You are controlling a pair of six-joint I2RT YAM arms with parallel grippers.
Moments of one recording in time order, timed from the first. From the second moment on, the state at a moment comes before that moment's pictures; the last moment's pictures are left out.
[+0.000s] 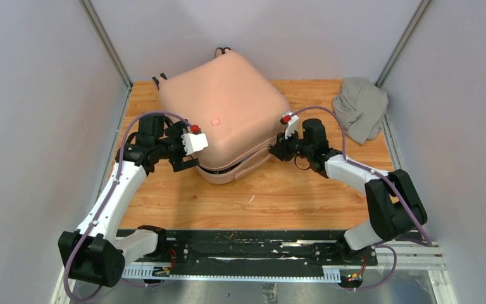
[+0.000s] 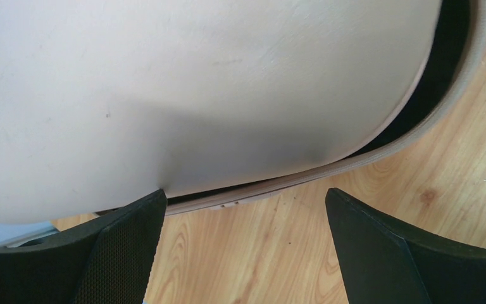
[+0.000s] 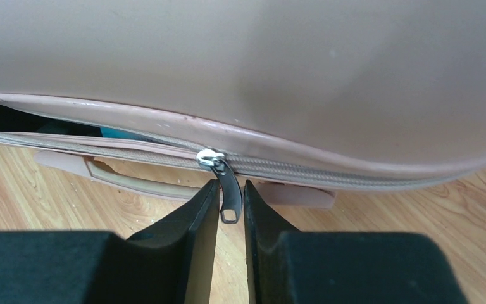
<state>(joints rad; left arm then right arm) -0.15 1.11 0.97 -0.66 0.47 1.09 0.42 1.47 0.78 0.22 -0.49 -0.03</state>
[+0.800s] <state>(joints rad) -0.31 1.15 1.09 -0.72 0.32 1.04 0.40 1.47 0.73 0.29 -0.53 0.04</state>
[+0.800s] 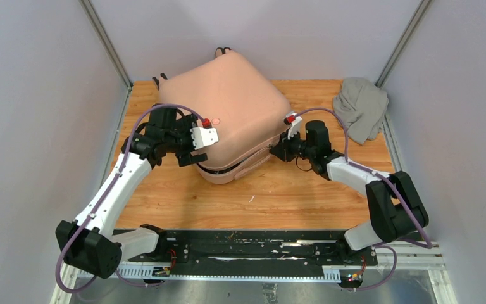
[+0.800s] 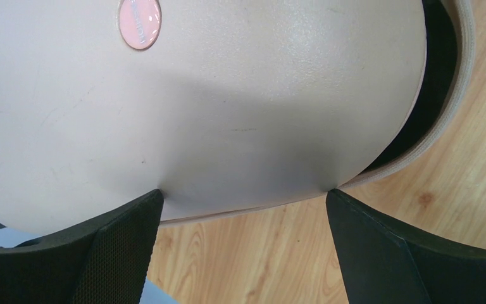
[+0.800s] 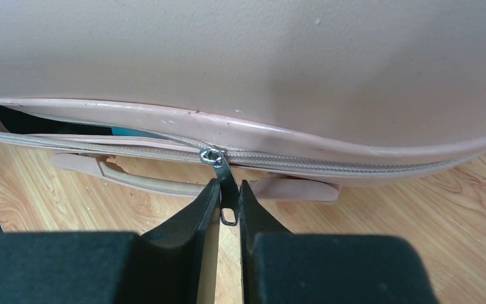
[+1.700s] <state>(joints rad) -0.32 1.06 1.17 -0.93 0.39 1.05 0.41 1.35 0.69 0.19 -0.49 0.06</state>
